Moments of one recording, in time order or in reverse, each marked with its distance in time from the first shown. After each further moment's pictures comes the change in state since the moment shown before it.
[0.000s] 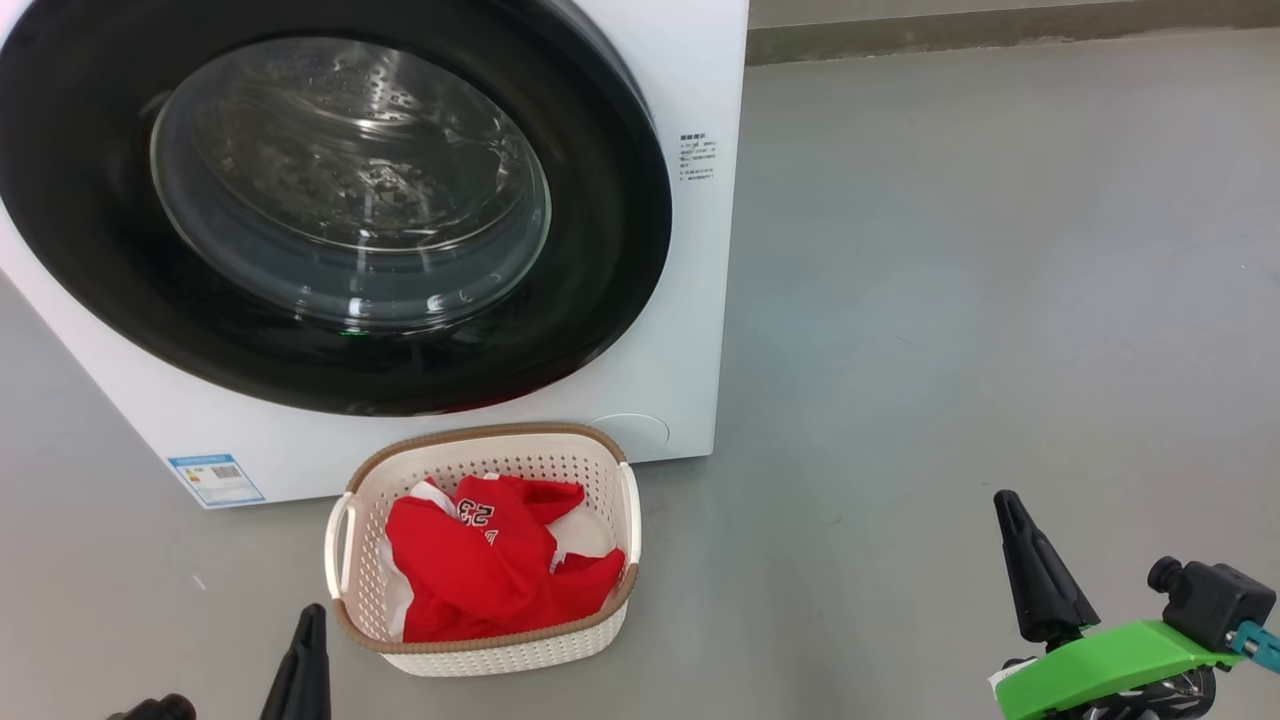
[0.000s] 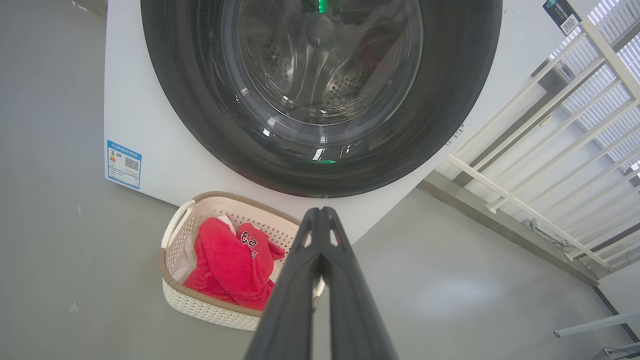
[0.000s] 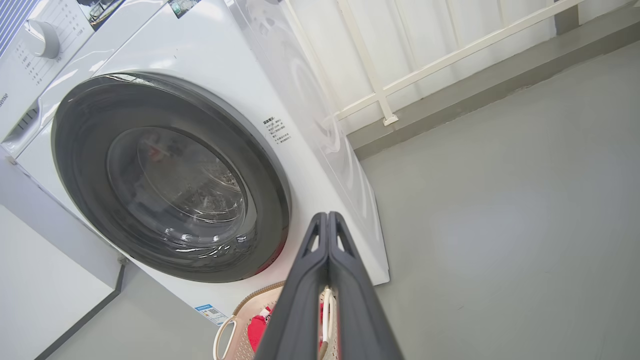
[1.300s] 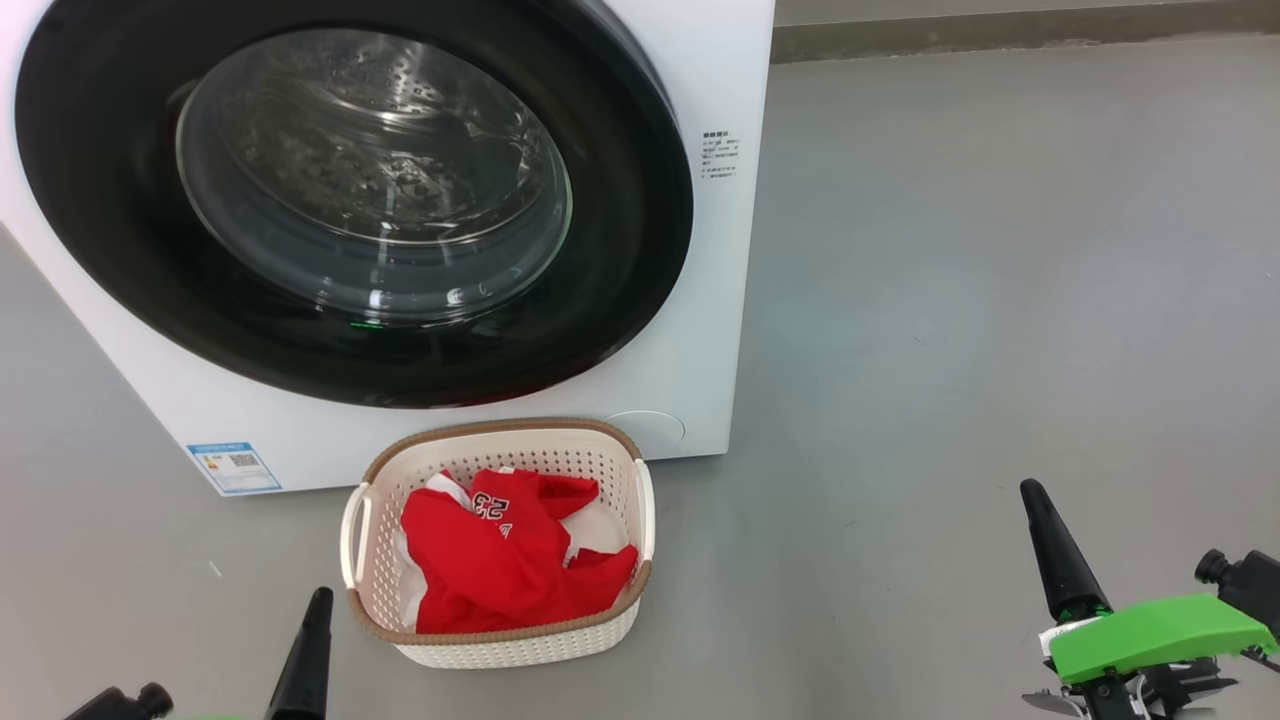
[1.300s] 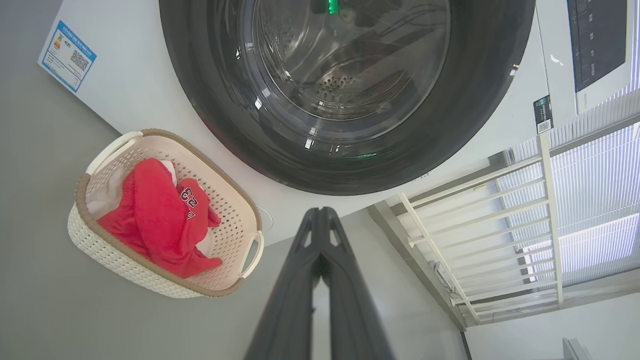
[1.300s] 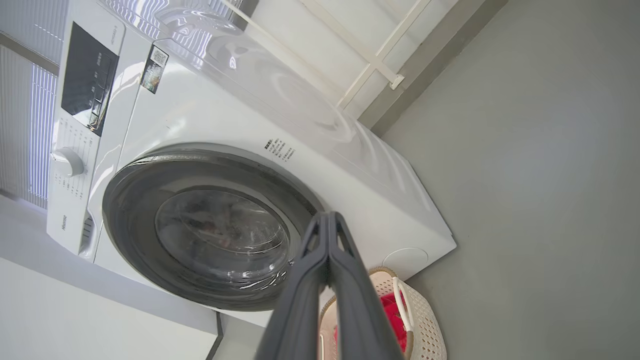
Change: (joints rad) left arm -0.063 -0.015 0.038 0.069 -0.409 -0.071 0.097; right arm -0.034 -0.004 -0.044 0.028 0.436 0.000 0.107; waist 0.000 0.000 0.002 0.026
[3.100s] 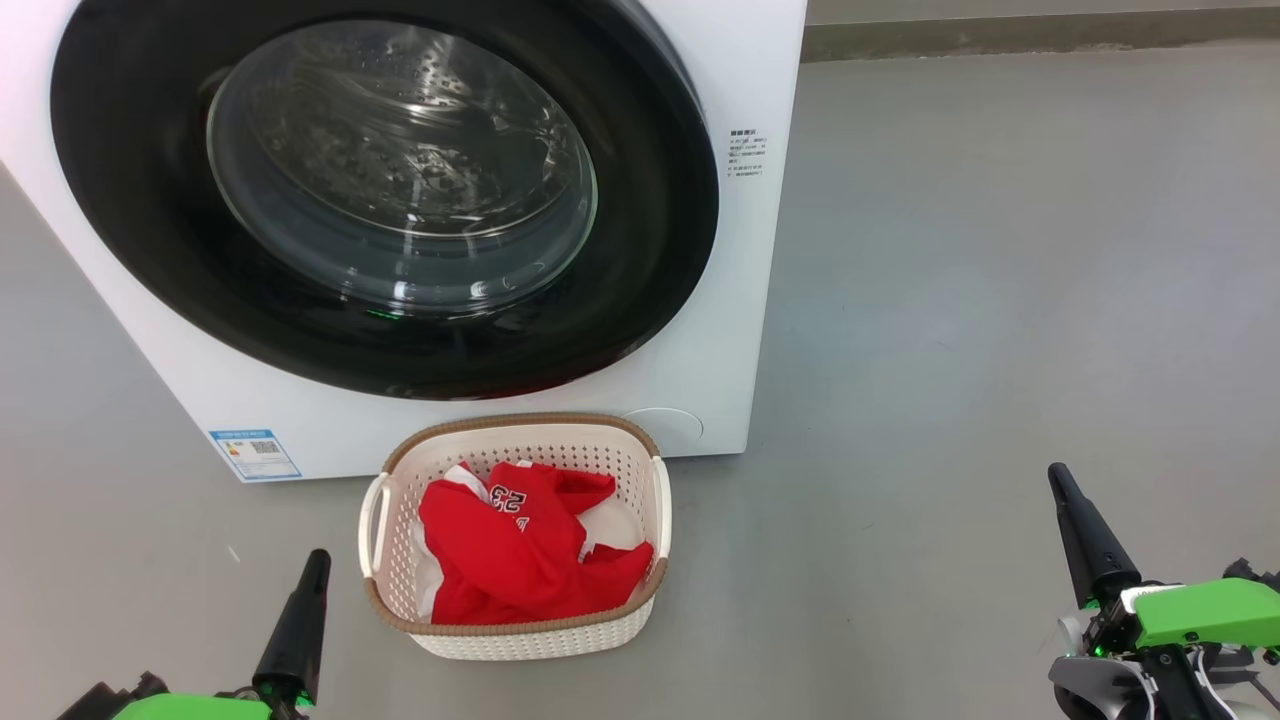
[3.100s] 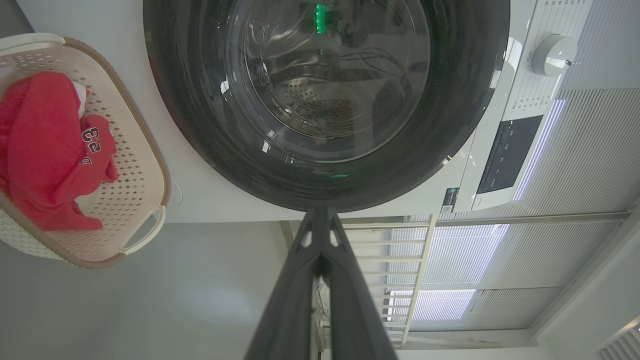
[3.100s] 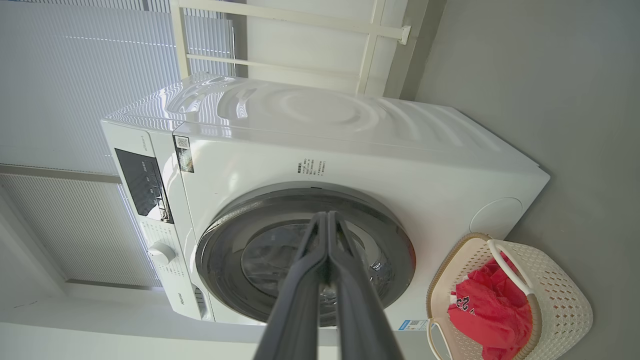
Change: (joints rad) left arm -0.082 -0.024 0.053 0.091 -0.487 -0.086 0.114; right arm -0.040 -0.001 -0.071 0.034 0.513 -0.003 0.135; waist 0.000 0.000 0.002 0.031
